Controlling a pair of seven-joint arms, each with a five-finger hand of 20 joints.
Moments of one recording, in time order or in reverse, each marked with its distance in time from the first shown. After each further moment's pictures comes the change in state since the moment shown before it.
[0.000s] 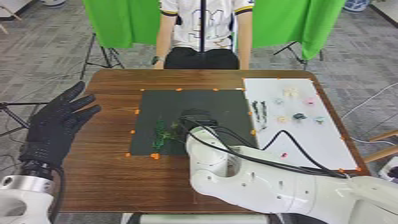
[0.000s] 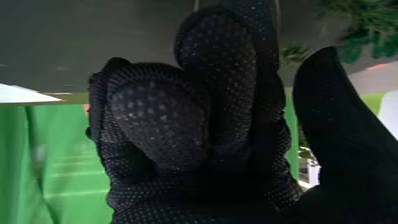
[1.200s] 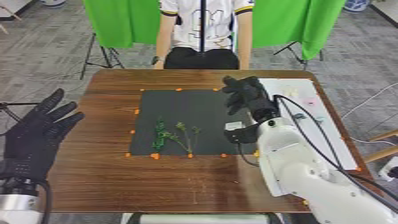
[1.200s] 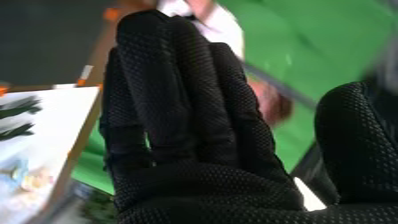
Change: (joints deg) left arm 8.6 -4.4 -4.6 -1.8 -0.1 -0.2 6.2; right arm -29.5 21.6 36.7 -23.9 25.4 41.9 -31.4
